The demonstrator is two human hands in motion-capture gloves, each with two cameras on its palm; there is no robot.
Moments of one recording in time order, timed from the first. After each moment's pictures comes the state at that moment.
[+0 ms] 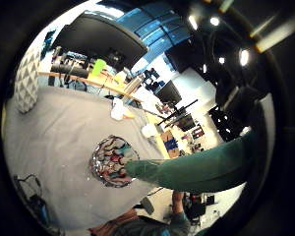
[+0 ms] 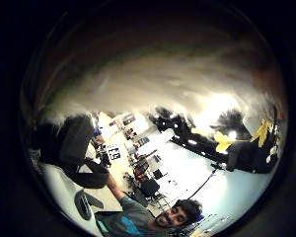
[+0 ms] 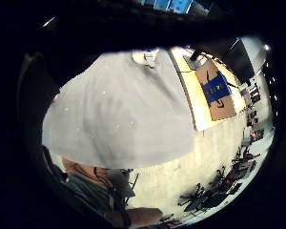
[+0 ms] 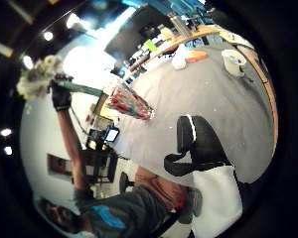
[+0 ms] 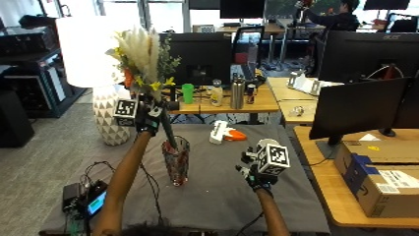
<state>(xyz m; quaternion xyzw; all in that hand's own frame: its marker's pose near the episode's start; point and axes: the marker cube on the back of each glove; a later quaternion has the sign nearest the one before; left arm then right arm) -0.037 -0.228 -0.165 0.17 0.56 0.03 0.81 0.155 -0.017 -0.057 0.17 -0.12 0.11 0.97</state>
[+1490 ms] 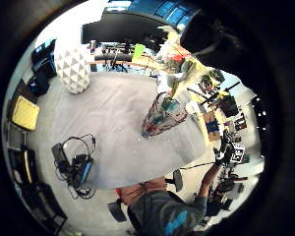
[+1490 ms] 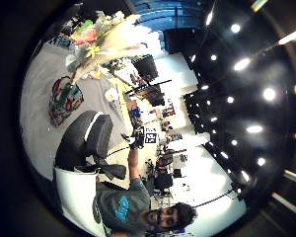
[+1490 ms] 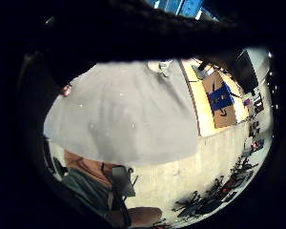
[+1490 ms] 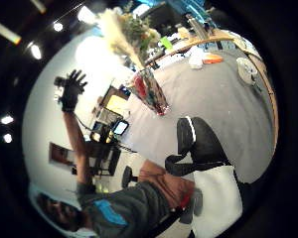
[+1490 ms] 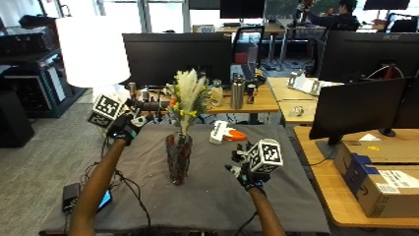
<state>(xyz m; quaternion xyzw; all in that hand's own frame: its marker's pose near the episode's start) -0.065 -0.163 -0.184 0.01 0.37 -0.07 0.93 0.117 -0.010 -0.080 0.18 -0.14 0.06 0.97</state>
